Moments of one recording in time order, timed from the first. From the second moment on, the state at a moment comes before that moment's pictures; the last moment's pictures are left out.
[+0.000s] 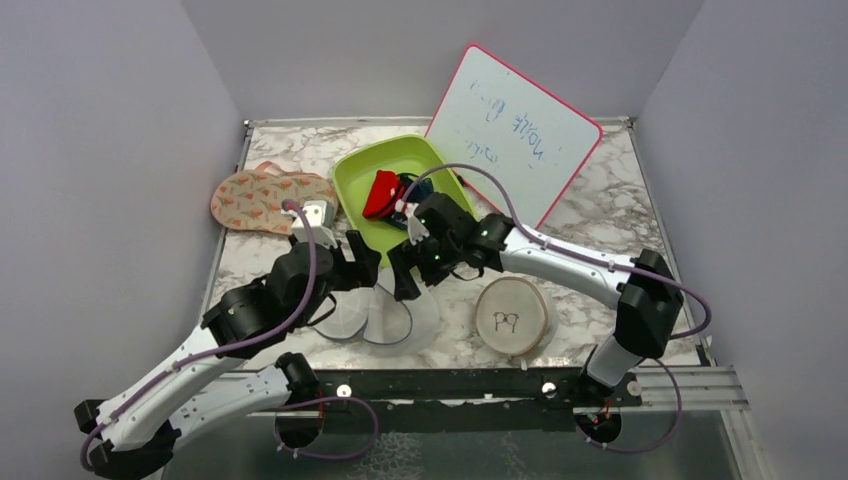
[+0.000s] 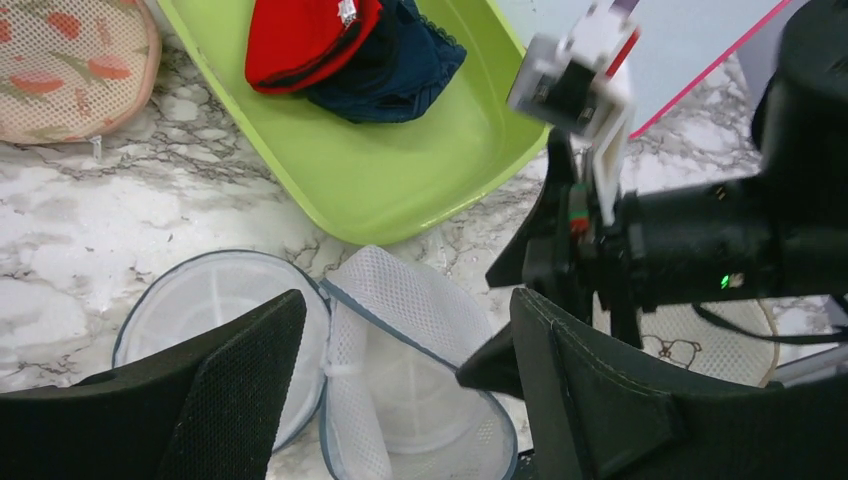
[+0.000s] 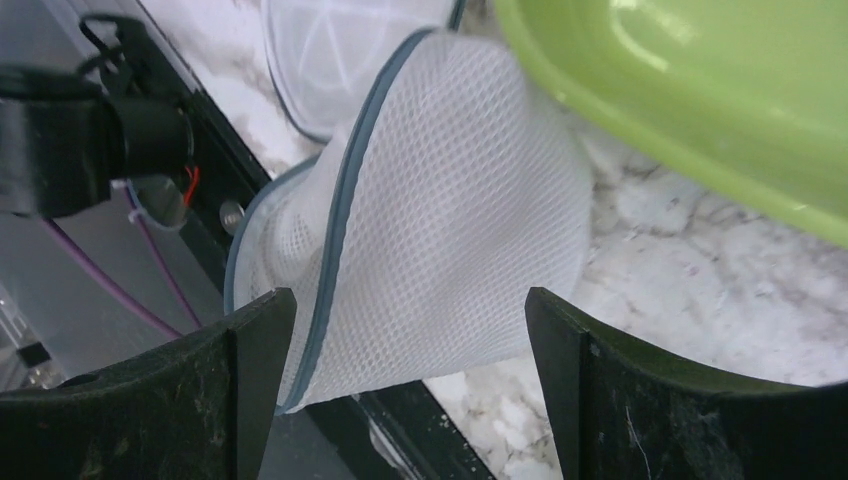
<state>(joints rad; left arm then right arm) -0.94 0.69 0.95 -0.76 -0.51 -0.65 0.94 1.65 1.35 -0.55 -0.28 0.34</state>
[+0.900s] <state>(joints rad) -0.94 0.74 0.56 -0.69 -0.43 -0.88 0.88 1.49 1.08 -0.61 0.04 0.36</state>
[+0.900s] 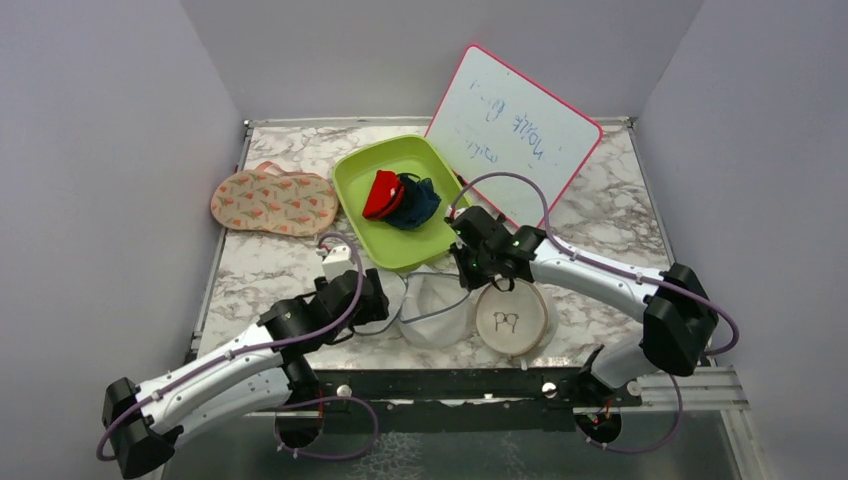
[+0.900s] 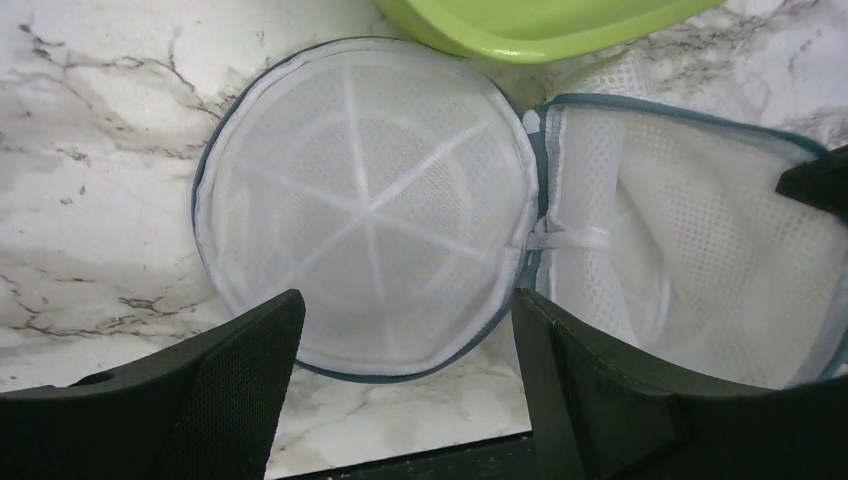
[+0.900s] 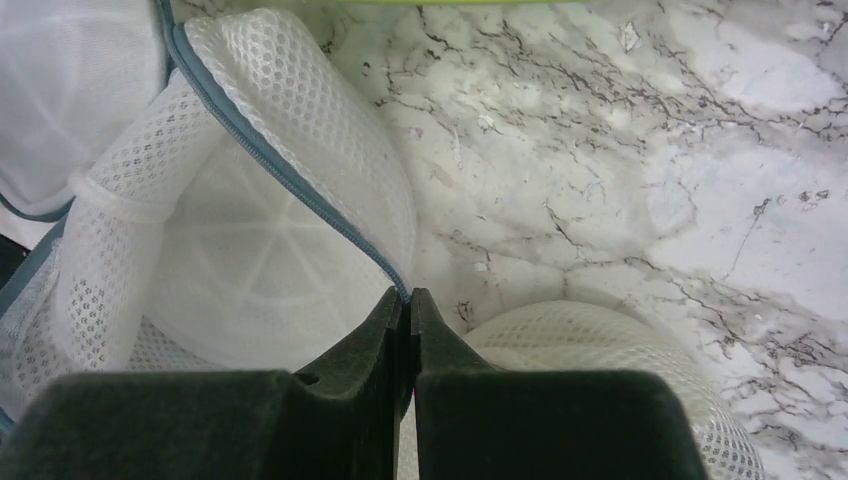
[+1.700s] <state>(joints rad) -0.94 0.40 0.24 -0.65 -0.35 -1.57 0.84 1.46 1.07 -0.59 0.03 0.35</state>
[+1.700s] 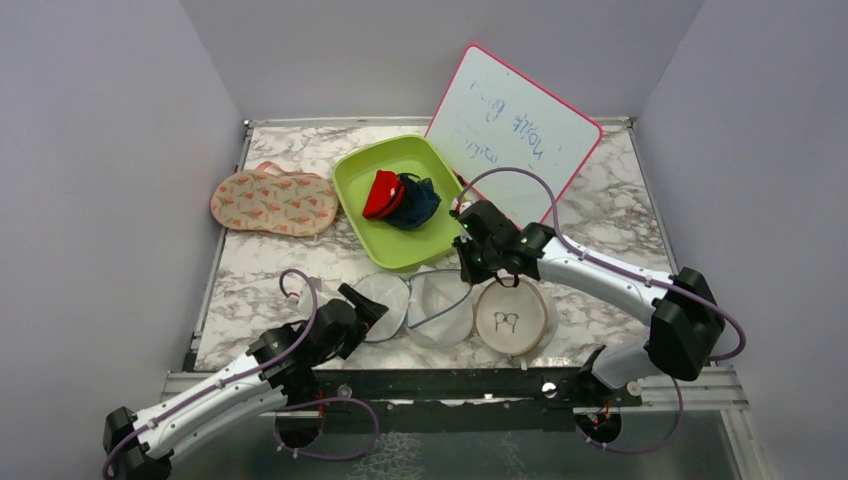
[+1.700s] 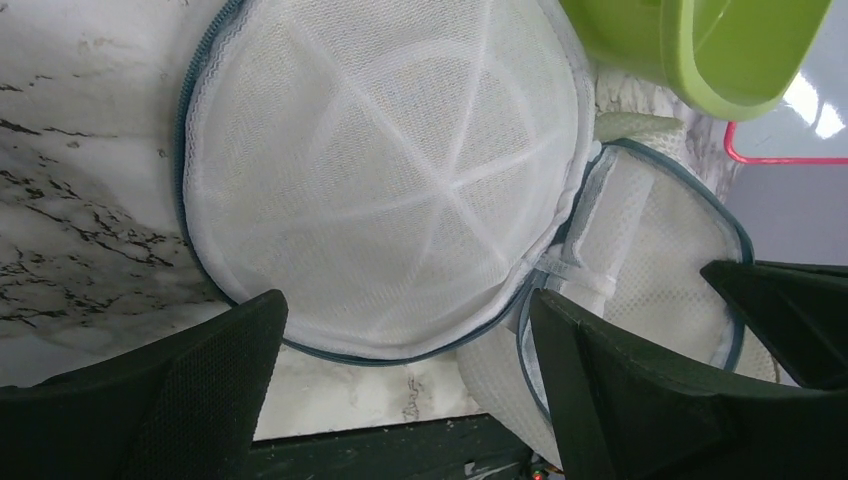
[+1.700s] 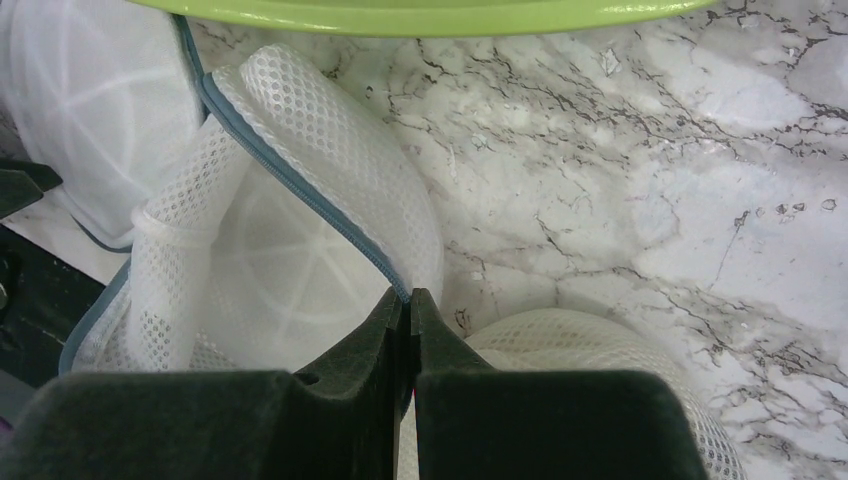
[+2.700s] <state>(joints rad) -0.94 0.46 0.25 -0.77 -0.30 -1.67 0.84 1.45 1.03 -0.57 0.03 0.42</state>
